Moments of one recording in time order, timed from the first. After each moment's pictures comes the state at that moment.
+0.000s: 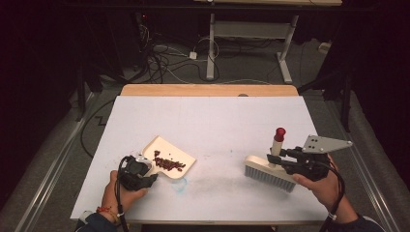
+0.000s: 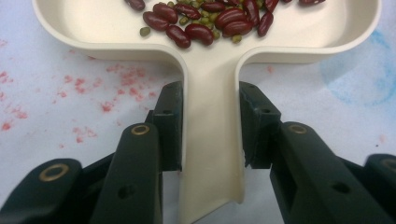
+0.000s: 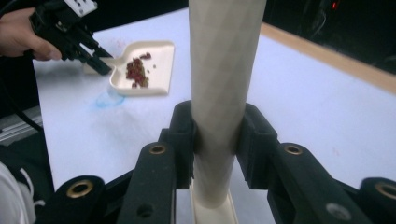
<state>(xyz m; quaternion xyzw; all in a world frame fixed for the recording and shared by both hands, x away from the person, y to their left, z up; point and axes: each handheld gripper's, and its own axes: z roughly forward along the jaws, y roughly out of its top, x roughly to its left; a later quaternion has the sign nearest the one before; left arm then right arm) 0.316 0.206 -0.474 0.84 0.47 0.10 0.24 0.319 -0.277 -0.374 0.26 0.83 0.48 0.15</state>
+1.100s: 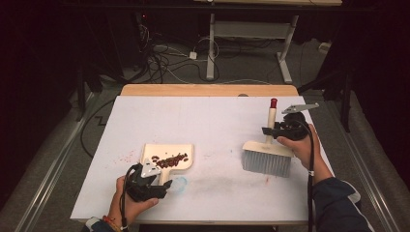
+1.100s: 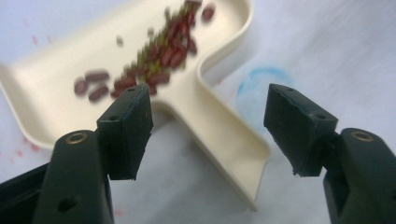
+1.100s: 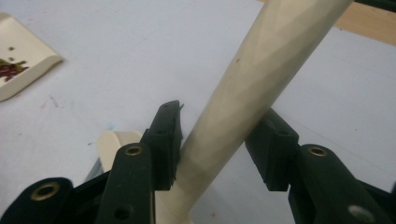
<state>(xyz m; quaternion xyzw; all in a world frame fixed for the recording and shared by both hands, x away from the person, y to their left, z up) 0.282 0.183 -0.466 0.84 0.39 0.17 0.34 0.449 -0.274 -0.409 0.40 0.83 0.37 0.14</state>
